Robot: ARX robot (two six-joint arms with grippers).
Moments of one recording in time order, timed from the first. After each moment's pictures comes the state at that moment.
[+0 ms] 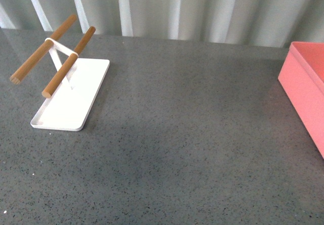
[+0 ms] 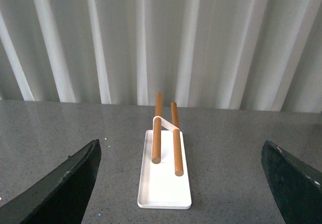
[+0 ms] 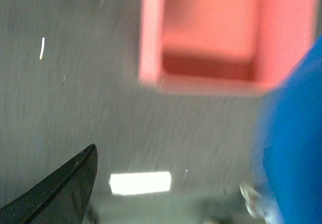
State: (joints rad) left arm 0.00 0.00 0.03 0.00 0.00 0.00; right arm -0.07 1.48 1.11 -0.55 0.42 -0.19
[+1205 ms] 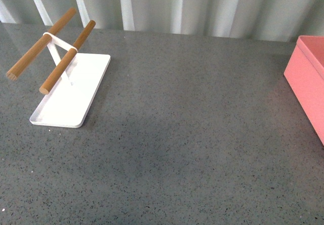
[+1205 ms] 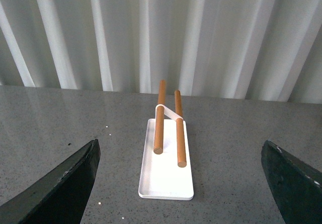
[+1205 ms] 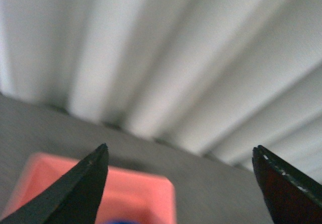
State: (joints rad) left arm 0.00 0.00 0.02 0.00 0.00 0.00; right arm -0.29 1.55 1.07 0.33 -0.17 -0.44
